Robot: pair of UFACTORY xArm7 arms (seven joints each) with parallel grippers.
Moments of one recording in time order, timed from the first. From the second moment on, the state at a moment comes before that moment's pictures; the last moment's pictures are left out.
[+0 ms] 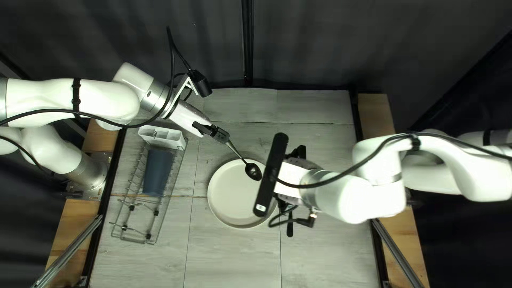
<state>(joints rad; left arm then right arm) 0.76 -0.40 -0.58 0.68 -1.47 0.48 0.58 -0.71 -0.57 1.01 0.85 -0.10 0.95 0.66</state>
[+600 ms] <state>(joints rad) 0.76 -0.40 -0.58 0.68 -1.47 0.48 0.58 -1.12 -0.55 1.41 0.94 -0.12 0.89 1.03</state>
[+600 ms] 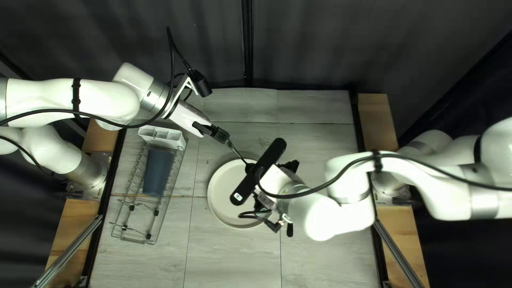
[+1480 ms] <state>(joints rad) 0.76 -0.40 -0.58 0.68 -1.47 0.48 0.58 -1.37 -0.59 1.60 0.93 -0.12 0.79 1.07</state>
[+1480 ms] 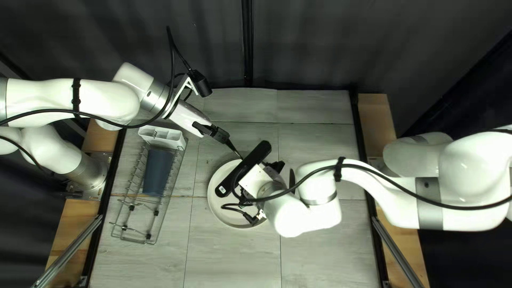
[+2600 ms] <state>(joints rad) 0.76 -0.40 -0.58 0.68 -1.47 0.48 0.58 -1.41 -0.58 1.62 0.91 -0.12 0.74 1.07</state>
